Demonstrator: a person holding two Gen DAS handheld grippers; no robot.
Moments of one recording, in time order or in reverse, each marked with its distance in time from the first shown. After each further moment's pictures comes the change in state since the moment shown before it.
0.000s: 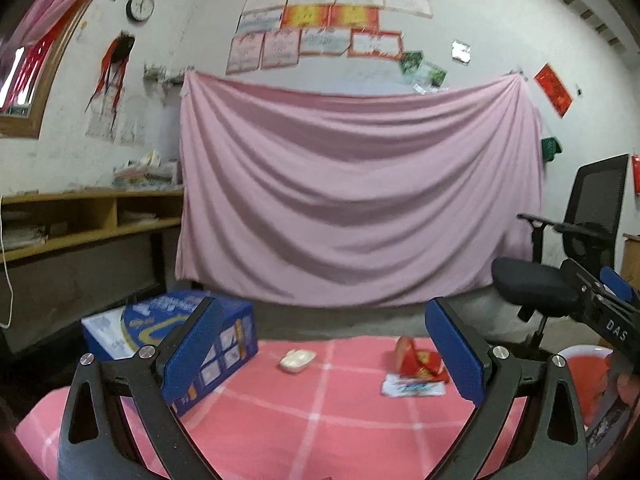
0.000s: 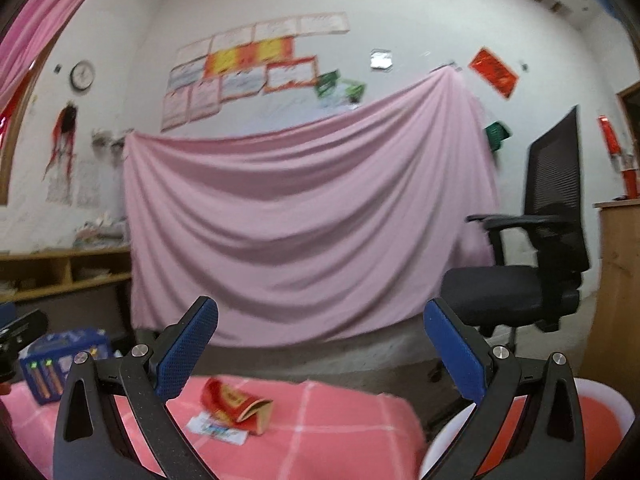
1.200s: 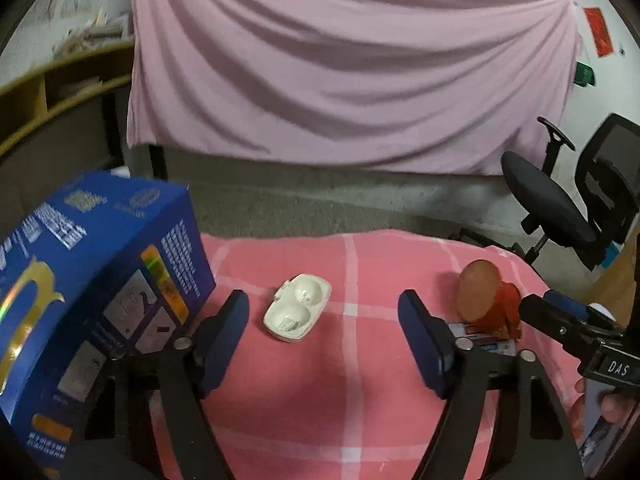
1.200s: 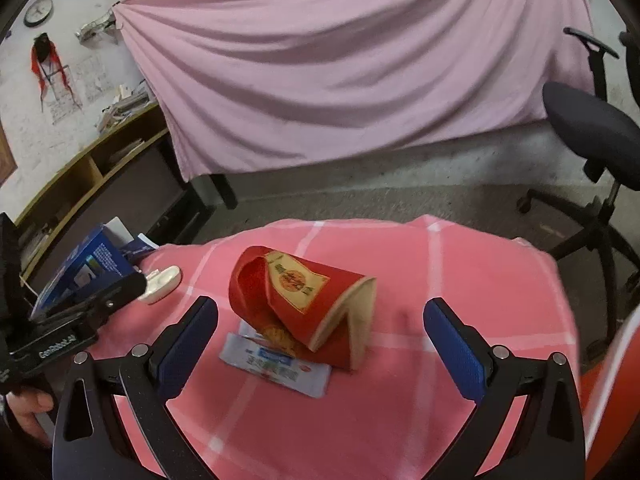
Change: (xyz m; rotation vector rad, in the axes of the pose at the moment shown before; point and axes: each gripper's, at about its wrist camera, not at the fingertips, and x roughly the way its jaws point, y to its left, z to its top) left arm 0.189 0.044 -0.031 -0.079 0.591 -0.119; right arm 0.156 0.041 -0.071 0.145 0.737 0.252
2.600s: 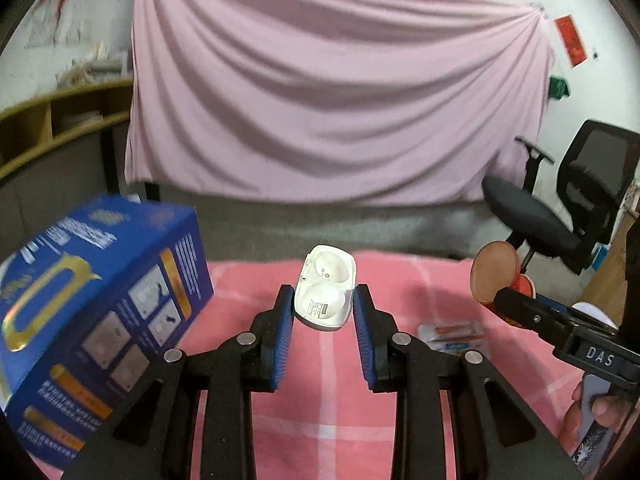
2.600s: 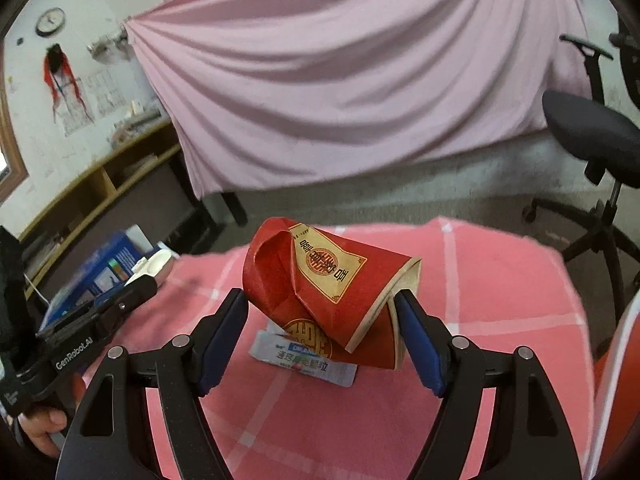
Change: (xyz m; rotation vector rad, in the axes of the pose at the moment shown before) left arm -0.058 -0.017 -0.020 0.056 -0.201 -0.040; right arm -0.037 0.015 -0.019 0.000 -0.155 0.018
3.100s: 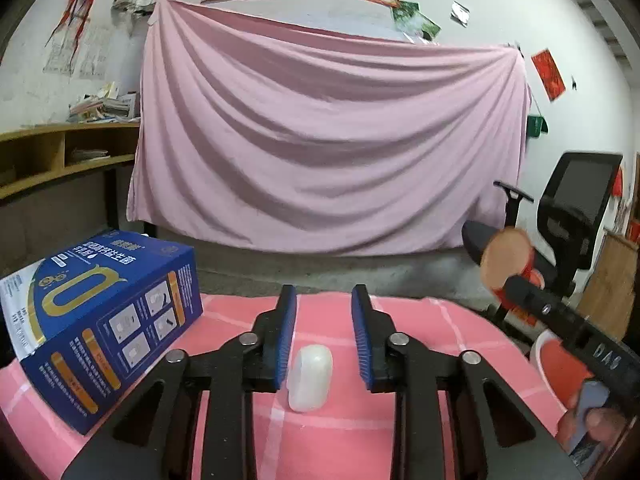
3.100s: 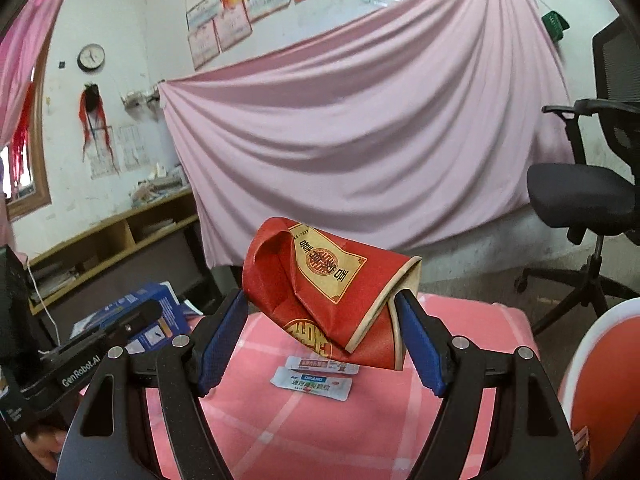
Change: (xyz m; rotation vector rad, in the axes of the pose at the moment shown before) left arm -0.052 -0.025 -0.024 0.005 -0.167 -0.010; right arm -0.066 0.006 -0.011 -0.042 -0.291 0.008
